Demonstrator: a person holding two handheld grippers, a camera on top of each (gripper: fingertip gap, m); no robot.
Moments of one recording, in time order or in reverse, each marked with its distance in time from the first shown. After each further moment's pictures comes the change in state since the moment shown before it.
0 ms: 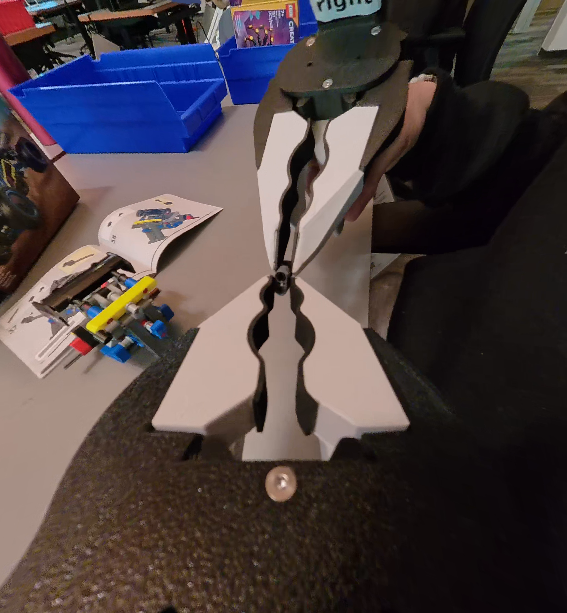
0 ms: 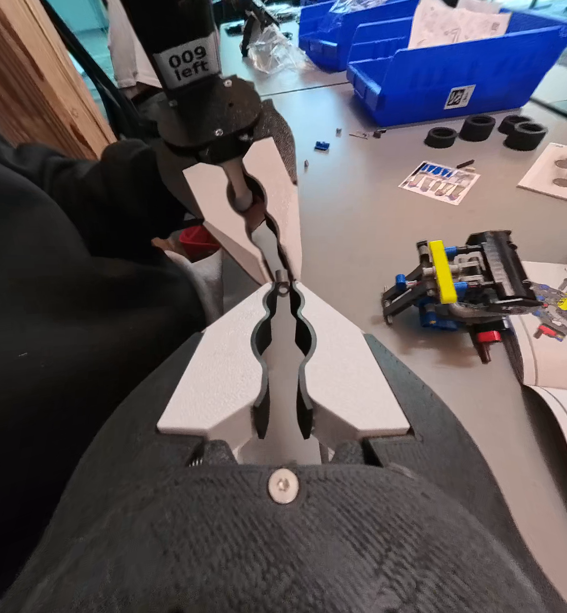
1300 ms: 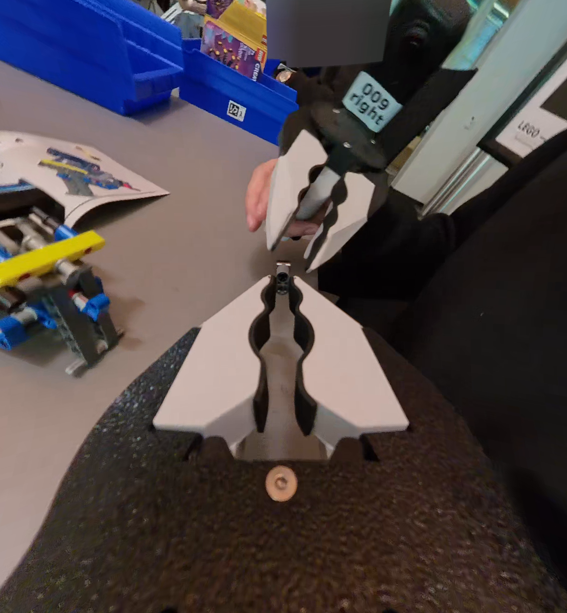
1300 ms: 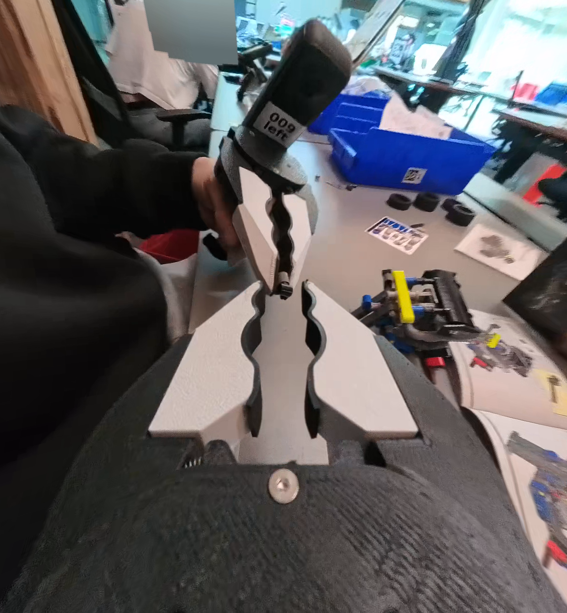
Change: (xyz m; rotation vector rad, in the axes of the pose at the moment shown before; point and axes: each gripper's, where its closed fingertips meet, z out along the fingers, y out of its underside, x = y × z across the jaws) left arm -0.002 0.003 0.007 0.113 0.274 -0.423; right arm 0.008 0.000 -0.009 0.136 0.064 -0.216
